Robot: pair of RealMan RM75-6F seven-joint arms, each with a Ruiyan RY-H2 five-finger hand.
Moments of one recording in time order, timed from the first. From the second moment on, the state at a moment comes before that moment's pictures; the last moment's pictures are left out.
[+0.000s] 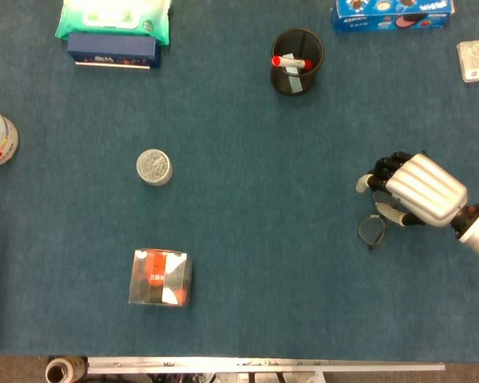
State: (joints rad) left arm -0.07 -1.11 -0.03 -1.76 1.25 1.41 0.28; right arm 0.56 -1.49 -0.15 -1.13 -1.82 1.21 0.21
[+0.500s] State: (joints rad) left arm -0.06 -1.11 -0.03 -1.75 1.25 1.40 0.26; right arm 0.56 -1.56 -0.15 -1.02 -1.80 1.20 0.28
